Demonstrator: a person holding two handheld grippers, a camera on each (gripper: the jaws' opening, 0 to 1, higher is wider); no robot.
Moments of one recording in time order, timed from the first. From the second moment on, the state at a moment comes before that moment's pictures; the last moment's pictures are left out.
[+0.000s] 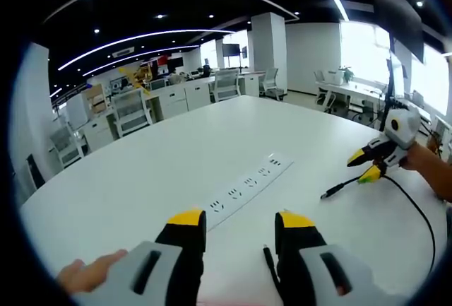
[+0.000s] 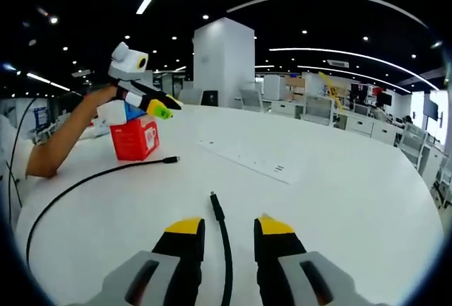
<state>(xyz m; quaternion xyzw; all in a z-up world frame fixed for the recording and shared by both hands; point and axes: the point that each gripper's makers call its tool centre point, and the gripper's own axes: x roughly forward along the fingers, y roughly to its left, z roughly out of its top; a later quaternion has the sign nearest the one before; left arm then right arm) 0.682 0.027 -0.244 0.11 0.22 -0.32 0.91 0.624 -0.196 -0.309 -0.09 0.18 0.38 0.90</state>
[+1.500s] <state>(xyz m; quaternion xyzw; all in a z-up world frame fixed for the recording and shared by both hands) 0.677 0.020 -0.247 0.09 0.23 -0.34 0.91 0.629 -0.153 -0.340 -0.11 0.19 0.45 0.87</state>
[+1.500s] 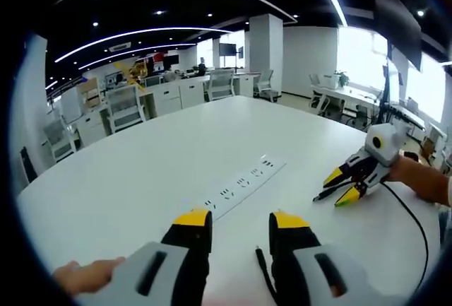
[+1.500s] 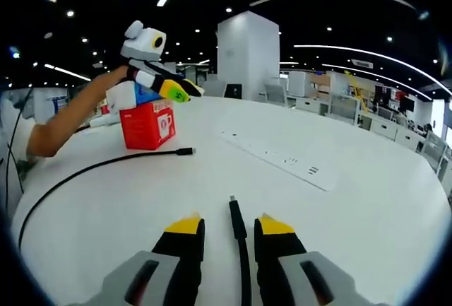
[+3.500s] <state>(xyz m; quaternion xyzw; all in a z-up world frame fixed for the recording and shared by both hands) 0.677 0.022 -0.246 0.09 0.23 -0.34 0.91 0.642 -0.130 -0.336 -0.12 0.14 0.47 0.86</state>
